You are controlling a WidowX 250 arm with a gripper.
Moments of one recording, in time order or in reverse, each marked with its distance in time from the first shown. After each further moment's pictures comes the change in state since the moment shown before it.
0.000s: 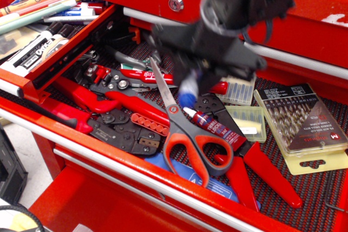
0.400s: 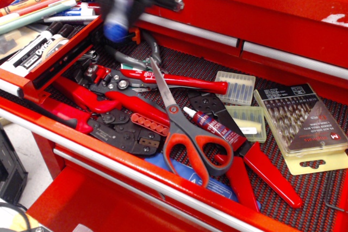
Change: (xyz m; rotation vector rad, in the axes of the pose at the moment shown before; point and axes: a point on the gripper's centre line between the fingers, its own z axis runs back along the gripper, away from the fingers) arm 0.042 0.096 -0.004 0.120 0.007 0.166
